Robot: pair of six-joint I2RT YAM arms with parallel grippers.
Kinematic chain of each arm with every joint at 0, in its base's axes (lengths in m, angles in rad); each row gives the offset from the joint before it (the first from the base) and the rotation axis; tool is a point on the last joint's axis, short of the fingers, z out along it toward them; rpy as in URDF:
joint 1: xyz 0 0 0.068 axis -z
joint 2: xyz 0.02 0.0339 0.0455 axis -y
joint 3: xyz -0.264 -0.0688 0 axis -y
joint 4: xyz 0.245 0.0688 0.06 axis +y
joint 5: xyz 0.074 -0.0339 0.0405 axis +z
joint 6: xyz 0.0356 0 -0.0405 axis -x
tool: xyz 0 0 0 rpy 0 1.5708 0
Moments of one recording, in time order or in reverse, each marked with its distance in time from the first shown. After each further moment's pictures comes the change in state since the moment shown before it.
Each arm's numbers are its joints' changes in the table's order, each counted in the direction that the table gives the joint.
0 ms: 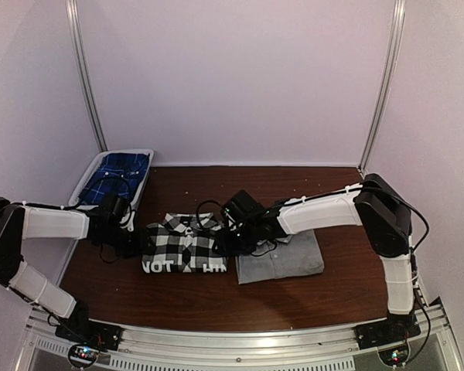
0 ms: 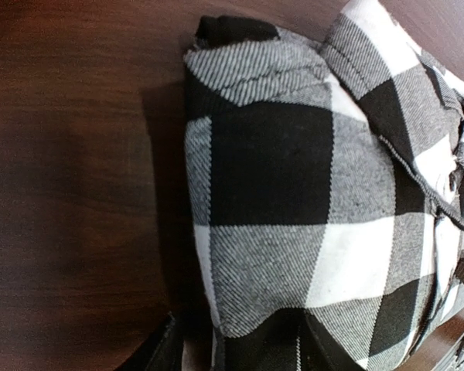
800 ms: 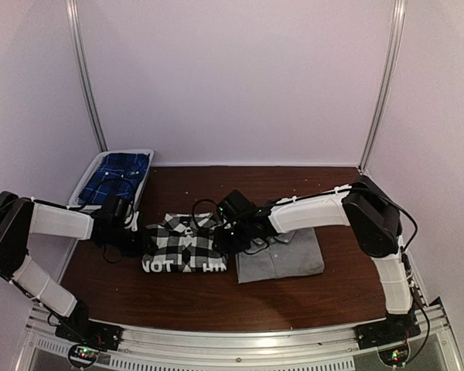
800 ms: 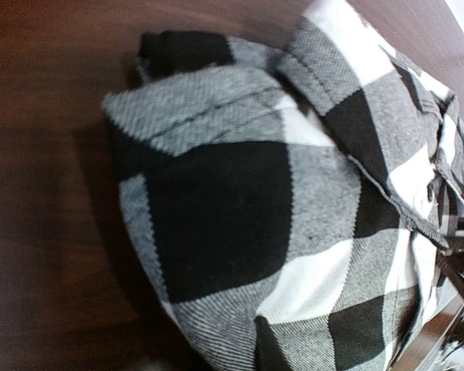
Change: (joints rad) left arm -0.003 -0.071 -0.020 -0.130 -0.091 0.021; right arm 0.005 -0.088 0.100 0.014 -0.035 0.010
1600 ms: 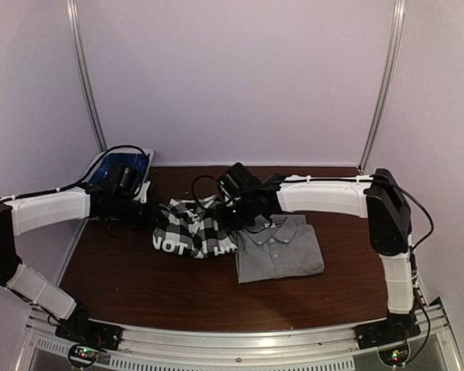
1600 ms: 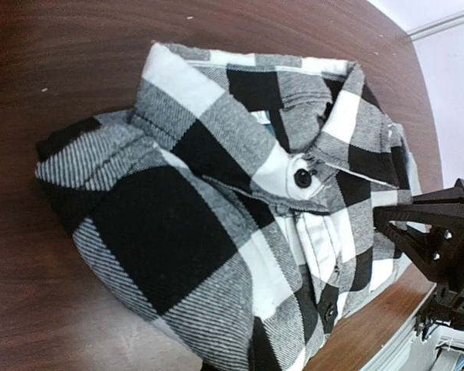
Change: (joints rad) left arm 0.098 0.080 0.270 0.237 -0.007 -0.024; right arm 0.016 0.043 0.198 0.216 -0.086 0.098
